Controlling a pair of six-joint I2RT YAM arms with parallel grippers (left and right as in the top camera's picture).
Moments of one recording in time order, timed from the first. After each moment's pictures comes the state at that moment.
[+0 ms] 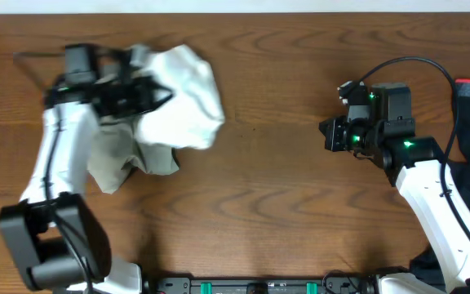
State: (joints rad) left arm 0.20 1.70 1.31 -0.74 0.82 -0.05; right arm 0.14 1.34 0.96 -0.53 -0.39 0.20
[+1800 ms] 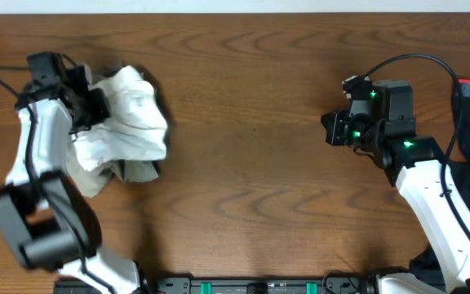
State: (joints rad) left arm 0.34 1.86 1.35 -0.69 0.17 -0.04; right arm 0.14 1.34 0.96 -0.47 -0.34 0.25
